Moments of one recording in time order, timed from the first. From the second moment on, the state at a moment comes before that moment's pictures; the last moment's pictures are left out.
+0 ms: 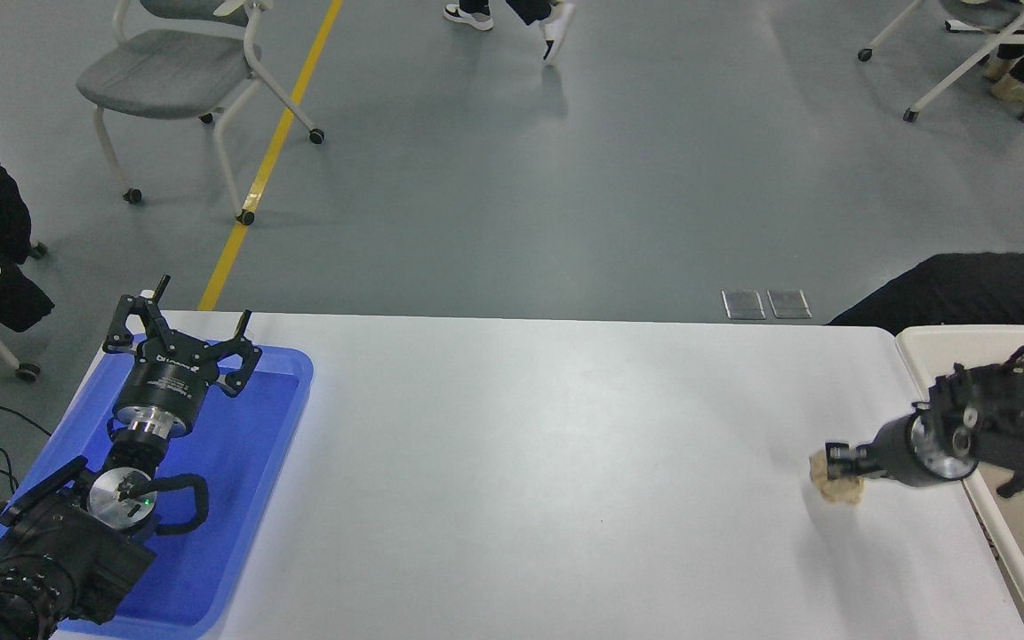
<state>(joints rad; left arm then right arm) -0.64 0.20 -0.88 -0.20 -0.21 -0.79 -0.31 1.25 -0.62 -0.76 0.93 -0.79 0.40 0.07</state>
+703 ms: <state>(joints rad) -0.64 0.20 -0.89 -0.20 -0.21 -0.79 -0.31 2.26 -0.64 -1.42 1.43 -0.67 0.59 0.07</state>
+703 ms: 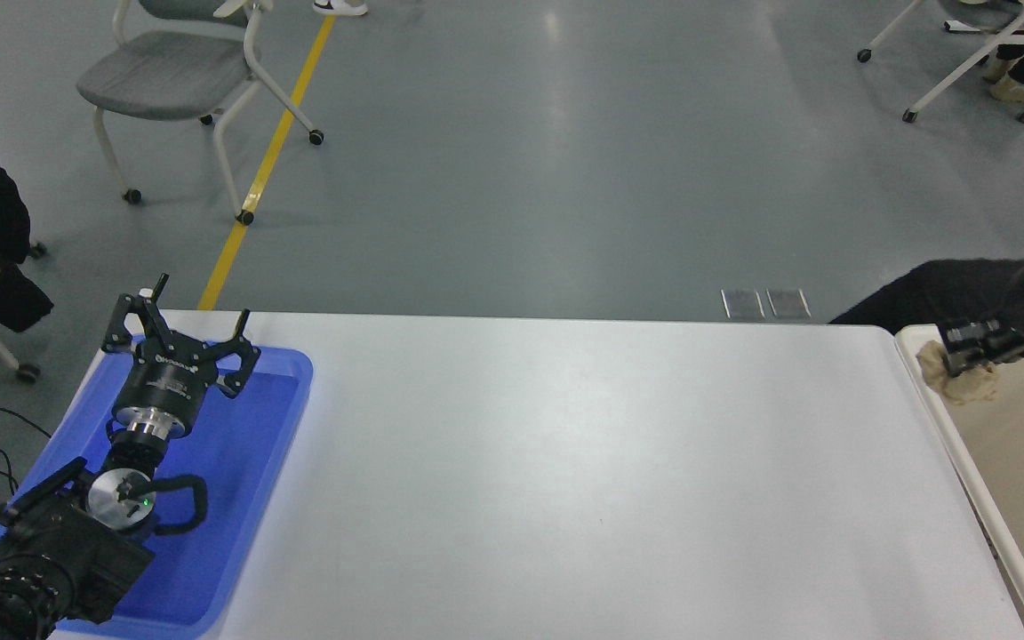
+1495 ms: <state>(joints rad) -0.64 0.20 -0.88 -0.20 -0.21 -0.79 -0.31 1.89 -0.81 -1.44 0.90 -0.68 0.54 0.08</state>
